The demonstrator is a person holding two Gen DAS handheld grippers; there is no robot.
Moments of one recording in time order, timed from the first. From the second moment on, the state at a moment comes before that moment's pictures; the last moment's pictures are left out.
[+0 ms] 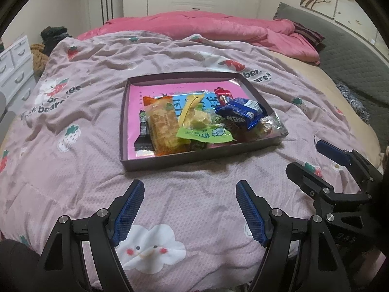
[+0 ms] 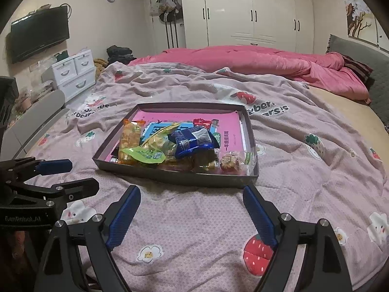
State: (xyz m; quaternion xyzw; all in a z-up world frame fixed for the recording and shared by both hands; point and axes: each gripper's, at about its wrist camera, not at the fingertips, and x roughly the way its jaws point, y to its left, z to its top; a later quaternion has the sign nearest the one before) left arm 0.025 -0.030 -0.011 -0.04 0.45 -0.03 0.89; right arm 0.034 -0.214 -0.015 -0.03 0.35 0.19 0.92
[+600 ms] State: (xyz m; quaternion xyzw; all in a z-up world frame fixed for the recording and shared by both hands) left arm 0.021 -0.020 -0.016 -0.05 0.45 -0.01 0.89; right arm 0.032 -0.215 -0.018 -0.03 0.35 0.19 0.92
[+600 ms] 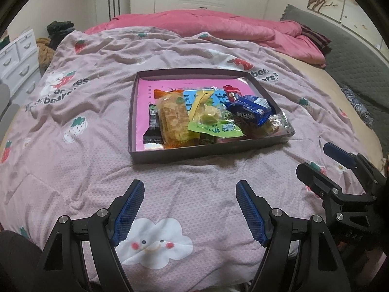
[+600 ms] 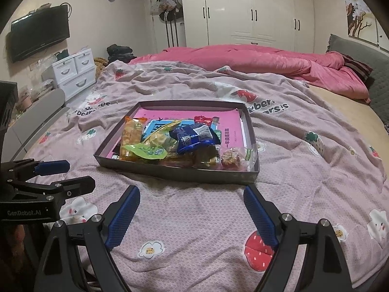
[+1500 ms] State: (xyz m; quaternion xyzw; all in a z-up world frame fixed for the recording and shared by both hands) left arm 0.021 -0.019 -0.016 -0.04 0.45 -0.01 0.89; right arm 0.031 -0.214 -0.017 -0.03 0.35 0.19 0.92
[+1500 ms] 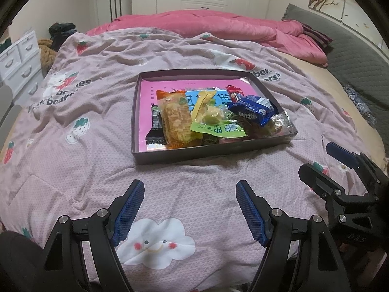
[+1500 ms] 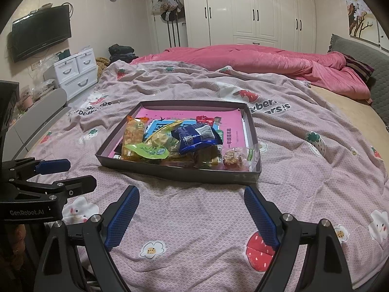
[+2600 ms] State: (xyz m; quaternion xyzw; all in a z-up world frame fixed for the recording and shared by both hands) left arm 0.022 -0.019 -0.015 -0.04 0.45 0.00 0.89; right arm 0.032 -0.215 -0.018 -0.03 0.35 0.19 0.92
